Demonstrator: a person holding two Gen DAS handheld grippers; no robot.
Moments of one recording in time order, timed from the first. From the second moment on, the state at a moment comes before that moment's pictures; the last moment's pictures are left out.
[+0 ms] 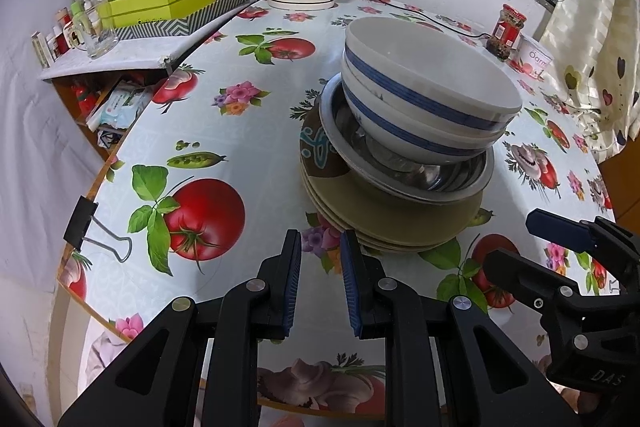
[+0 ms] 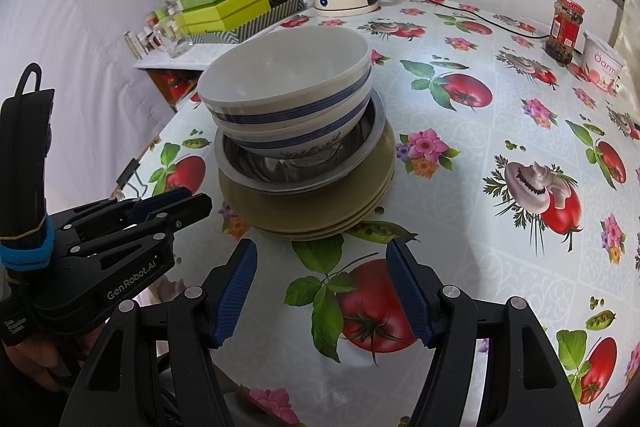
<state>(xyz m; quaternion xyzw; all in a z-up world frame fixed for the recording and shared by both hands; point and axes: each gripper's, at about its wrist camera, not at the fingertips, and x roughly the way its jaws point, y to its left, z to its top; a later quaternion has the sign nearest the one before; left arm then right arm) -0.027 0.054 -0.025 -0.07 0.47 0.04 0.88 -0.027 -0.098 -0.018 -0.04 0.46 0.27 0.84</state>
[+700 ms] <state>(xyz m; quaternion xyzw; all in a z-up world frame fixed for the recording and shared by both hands) -0.029 0.052 -0.021 -0.06 0.46 0.04 0.88 -0.029 -0.095 -0.022 -0.04 0.46 0.27 0.84</state>
